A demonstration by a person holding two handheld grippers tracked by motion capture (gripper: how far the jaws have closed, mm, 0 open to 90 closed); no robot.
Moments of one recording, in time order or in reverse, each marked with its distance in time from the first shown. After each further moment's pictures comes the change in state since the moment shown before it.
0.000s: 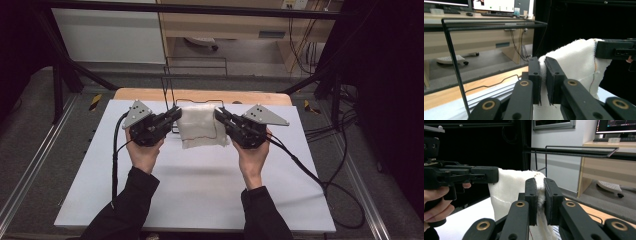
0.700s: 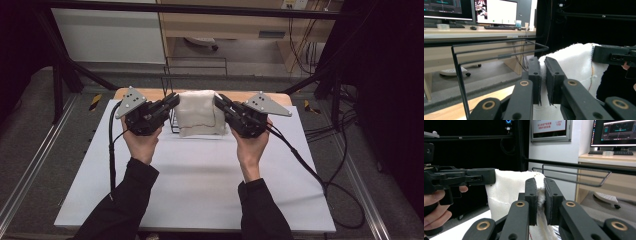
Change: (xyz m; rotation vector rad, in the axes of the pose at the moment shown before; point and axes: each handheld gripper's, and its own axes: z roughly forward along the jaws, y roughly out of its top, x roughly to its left) left arm 0.003 0.031 0.000 -0.085 0.010 0.009; right arm -0.001 0.027 0.007 -0.078 -0.020 -0.015
